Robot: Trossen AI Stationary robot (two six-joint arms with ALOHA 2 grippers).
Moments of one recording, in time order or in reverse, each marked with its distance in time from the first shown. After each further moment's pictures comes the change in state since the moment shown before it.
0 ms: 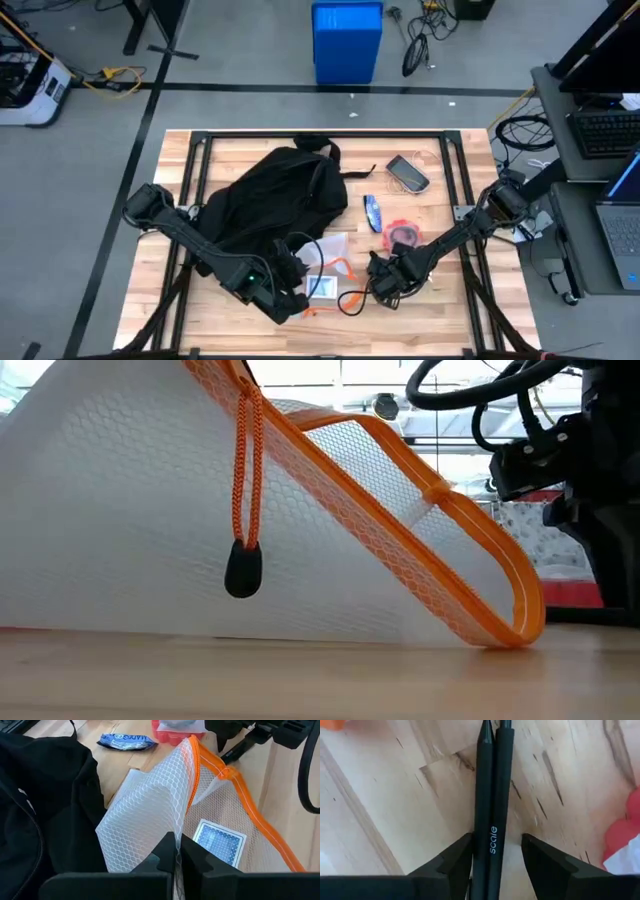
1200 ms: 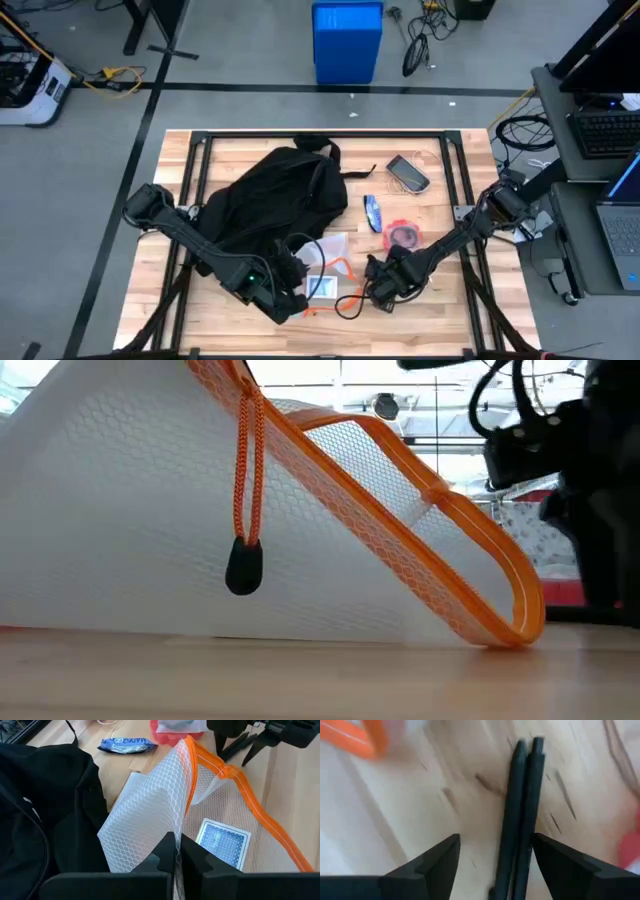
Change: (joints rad) left arm 0.000 0.000 0.000 0.000 -0.010 0.055; right arm 0.013 0.002 0.037 0.038 0.064 0.046
